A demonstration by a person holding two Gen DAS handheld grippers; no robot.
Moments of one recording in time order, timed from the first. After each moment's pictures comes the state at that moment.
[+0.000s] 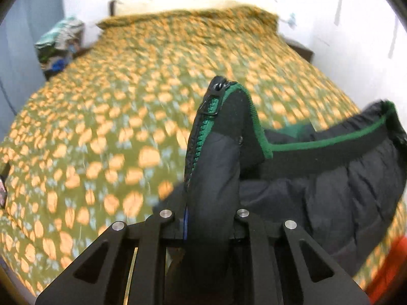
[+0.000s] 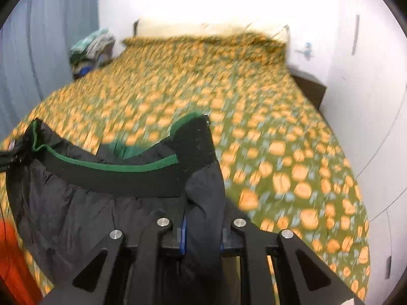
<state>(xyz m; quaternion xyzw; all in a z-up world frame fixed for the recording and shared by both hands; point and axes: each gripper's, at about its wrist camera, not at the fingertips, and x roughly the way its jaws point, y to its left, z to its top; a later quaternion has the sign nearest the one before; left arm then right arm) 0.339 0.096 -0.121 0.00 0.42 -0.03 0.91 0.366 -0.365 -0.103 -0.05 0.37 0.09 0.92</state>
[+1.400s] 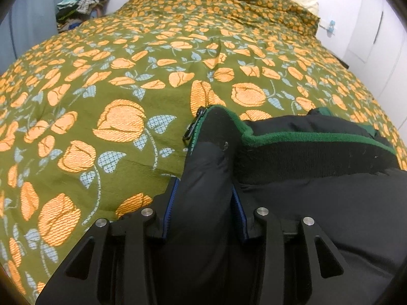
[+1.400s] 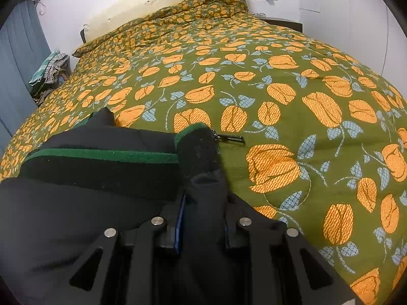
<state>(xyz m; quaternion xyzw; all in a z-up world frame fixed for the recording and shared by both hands) 0.416 0.105 -0.277 -0.06 0.44 0.03 0.90 0.465 -0.389 -0.300 0.08 0.43 0.03 0.90</state>
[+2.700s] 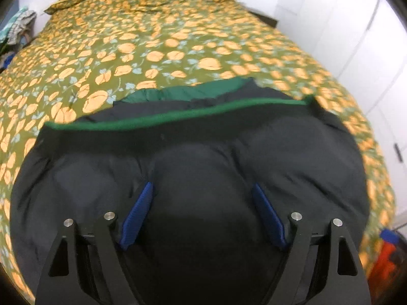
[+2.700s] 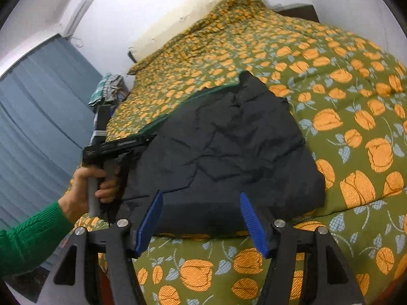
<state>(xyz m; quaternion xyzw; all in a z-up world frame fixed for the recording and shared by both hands) 0.355 -0.046 -0.208 0.00 0.49 -0.16 0.86 0.224 -0.404 -0.214 0.22 0.39 0.18 0.88</state>
